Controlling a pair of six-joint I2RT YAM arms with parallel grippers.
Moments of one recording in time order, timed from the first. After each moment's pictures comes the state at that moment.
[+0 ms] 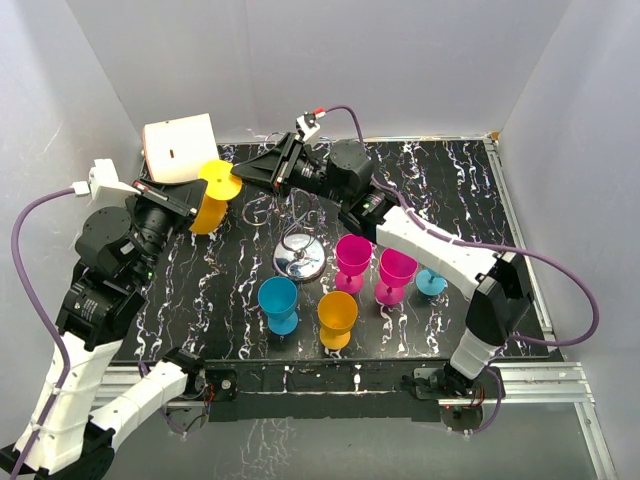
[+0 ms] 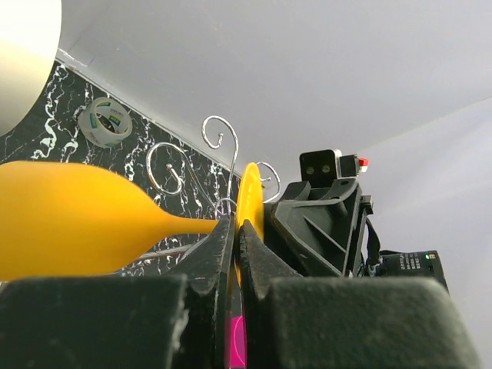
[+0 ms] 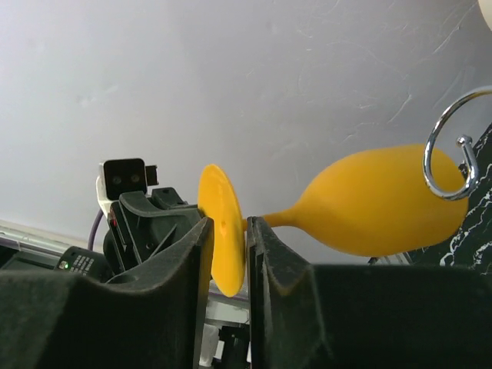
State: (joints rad) left arm -0.45 0.77 1.29 -0.56 -0.29 -0.92; right arm 0.81 1.68 1.54 0.35 -0.40 1.36
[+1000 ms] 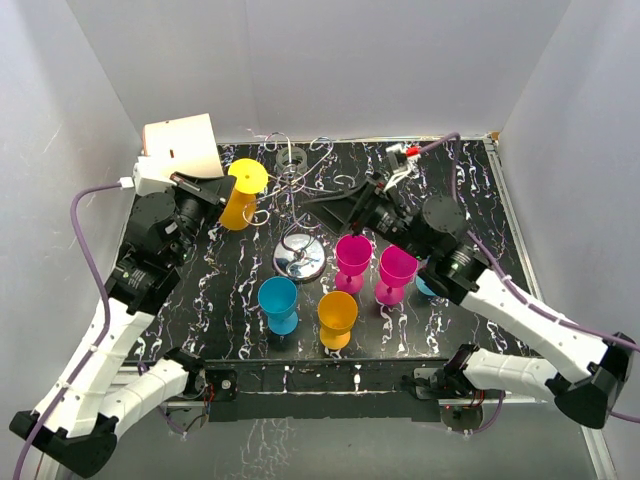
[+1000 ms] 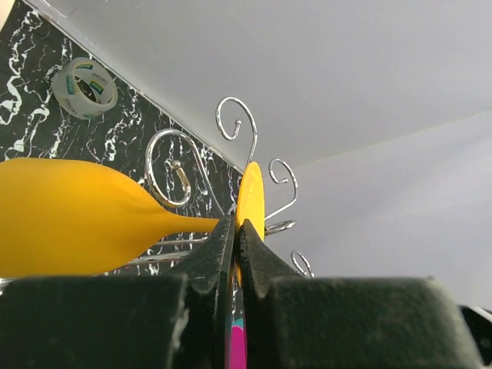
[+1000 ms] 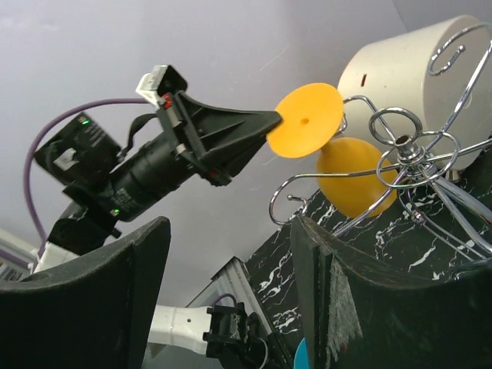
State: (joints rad) left arm -0.45 0.85 1.09 -0.33 -0.26 -1.05; right arm 0.81 1.08 1.06 0.26 -0.17 0.78
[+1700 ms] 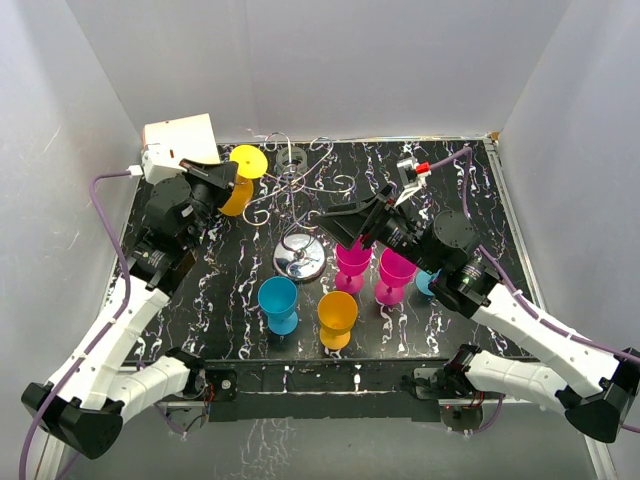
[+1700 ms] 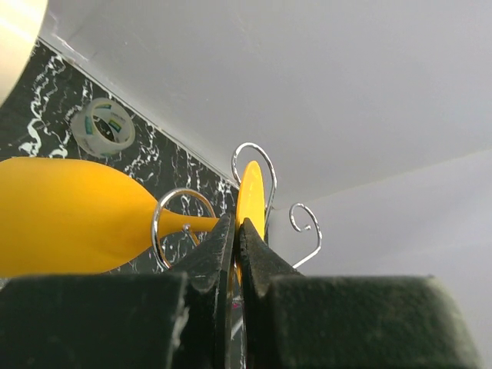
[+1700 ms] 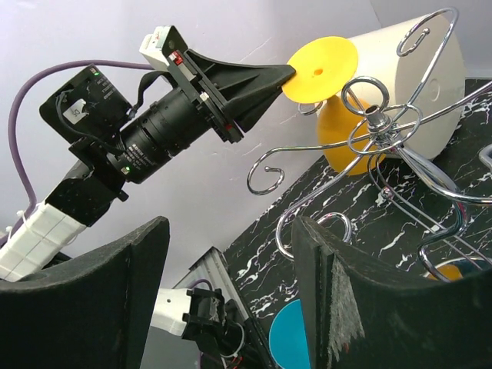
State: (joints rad) left arm -0.45 0.98 1.08 -0.17 -0.33 -0.99; right arm 0.81 0.94 0.93 0.23 -0.15 0.69
